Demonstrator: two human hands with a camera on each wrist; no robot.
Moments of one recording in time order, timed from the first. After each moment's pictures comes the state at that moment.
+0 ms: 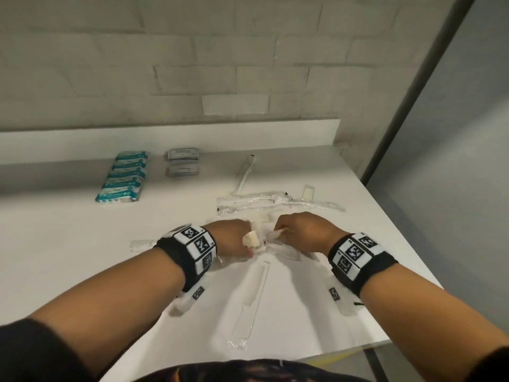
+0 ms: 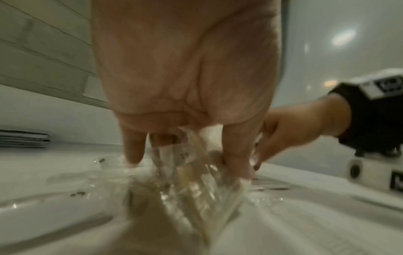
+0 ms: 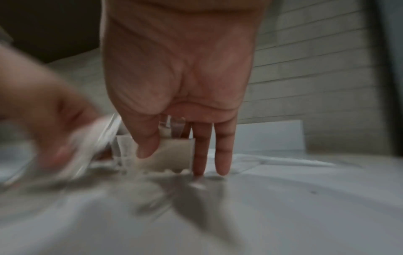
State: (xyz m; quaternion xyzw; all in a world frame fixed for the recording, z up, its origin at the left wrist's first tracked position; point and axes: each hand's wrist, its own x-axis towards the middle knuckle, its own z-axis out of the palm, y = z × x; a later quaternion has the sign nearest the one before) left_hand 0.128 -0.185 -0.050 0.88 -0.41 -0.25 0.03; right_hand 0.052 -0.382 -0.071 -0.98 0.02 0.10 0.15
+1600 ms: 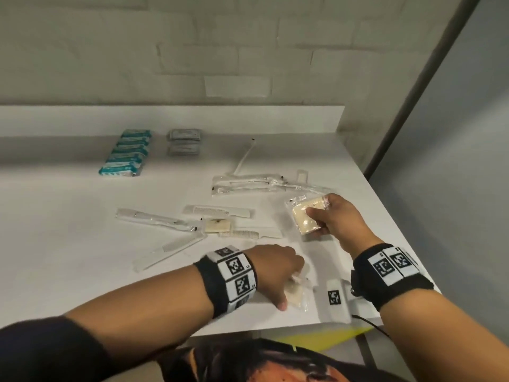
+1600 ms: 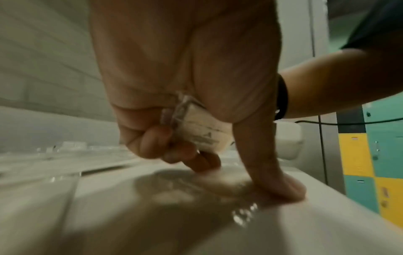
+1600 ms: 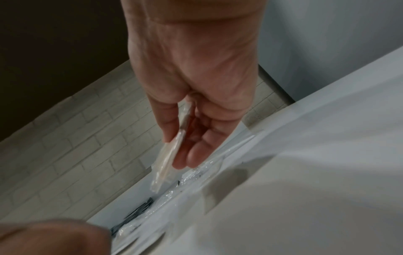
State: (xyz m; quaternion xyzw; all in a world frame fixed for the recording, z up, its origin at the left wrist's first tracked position) left_hand 0.009 -0.242 -0.072 0.81 -0.54 -0.25 -0.01; right_hand -0.008 -0.422 -0.067 -0.73 0.28 -0.07 0.62
